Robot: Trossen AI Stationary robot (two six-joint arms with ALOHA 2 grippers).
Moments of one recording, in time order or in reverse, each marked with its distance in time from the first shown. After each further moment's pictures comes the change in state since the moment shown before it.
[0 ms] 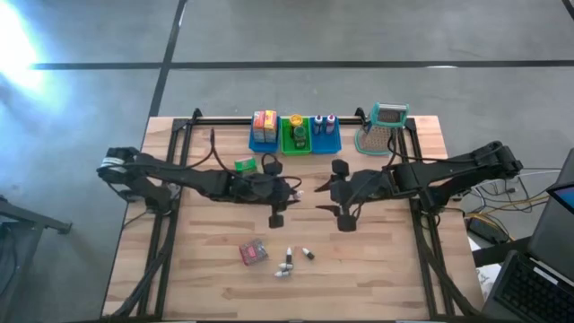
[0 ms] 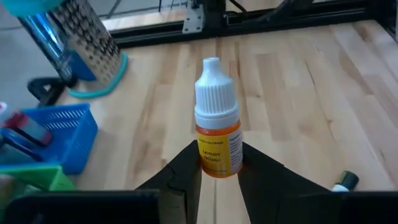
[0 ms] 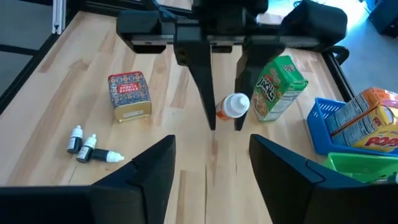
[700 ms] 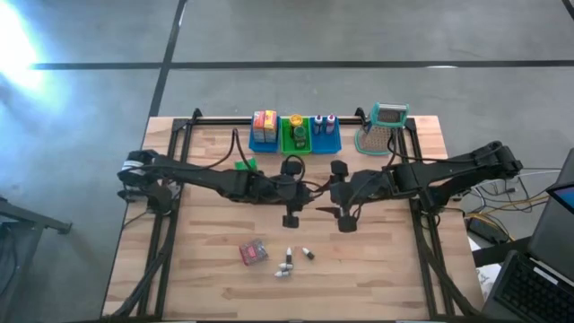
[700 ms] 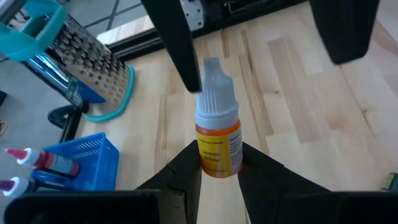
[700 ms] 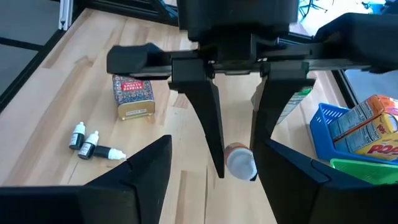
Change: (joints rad) left arm 0.000 0.186 0.294 -0.191 -0.059 0.176; right arm 0.000 0.000 -0.003 0.007 -0.017 -0.034
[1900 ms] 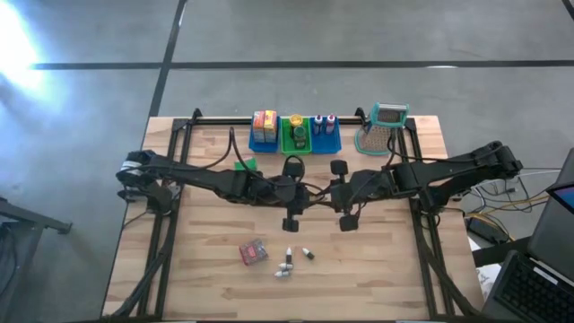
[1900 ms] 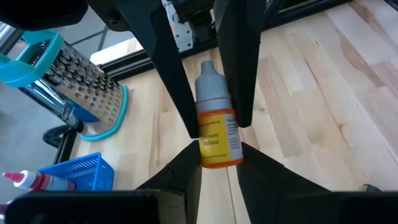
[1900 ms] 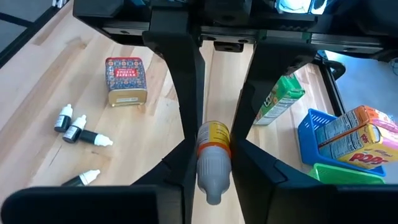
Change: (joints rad) left arm -0.026 -0.012 0.059 -0.032 0.023 0.013; right arm -0.001 0.000 0.000 -0.028 0.007 -0.103
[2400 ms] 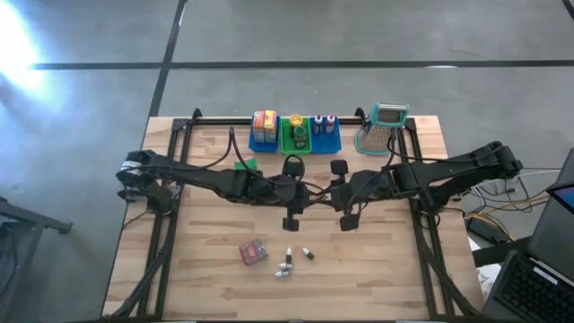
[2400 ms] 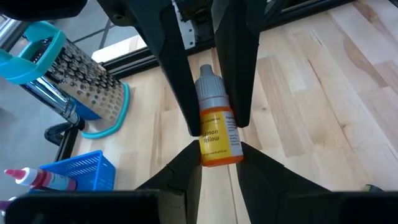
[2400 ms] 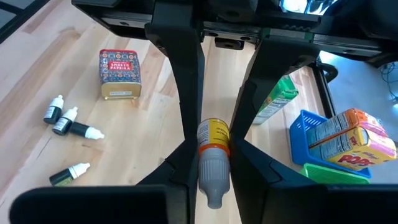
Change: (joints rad) left arm 0.000 0.000 0.000 -0.001 -0.003 -0.006; right arm 0.001 0.000 0.000 -0.008 0.025 -0.047
